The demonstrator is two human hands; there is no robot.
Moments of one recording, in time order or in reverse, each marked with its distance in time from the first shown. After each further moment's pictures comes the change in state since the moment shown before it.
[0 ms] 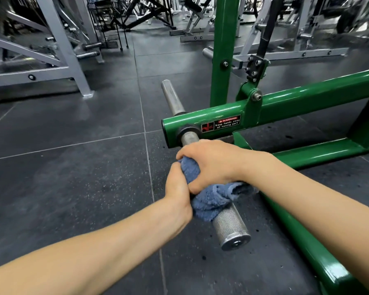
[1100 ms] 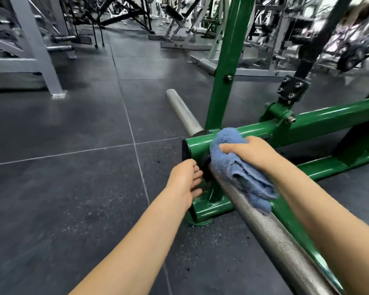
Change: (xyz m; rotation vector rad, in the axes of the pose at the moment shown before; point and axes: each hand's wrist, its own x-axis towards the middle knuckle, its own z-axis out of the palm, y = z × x) left_hand 0.123 0.085 -0.027 0.322 -0.169 -0.175; right_hand 0.088 0.046 -0.003 0.616 0.353 0.874
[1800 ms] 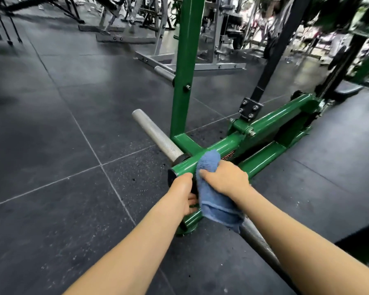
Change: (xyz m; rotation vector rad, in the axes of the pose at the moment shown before) left_hand -0.010 0.059 0.009 0.221 -0.205 -0.266; right_hand -0.002 -0.029 0.031 -0.350 0.184 0.262
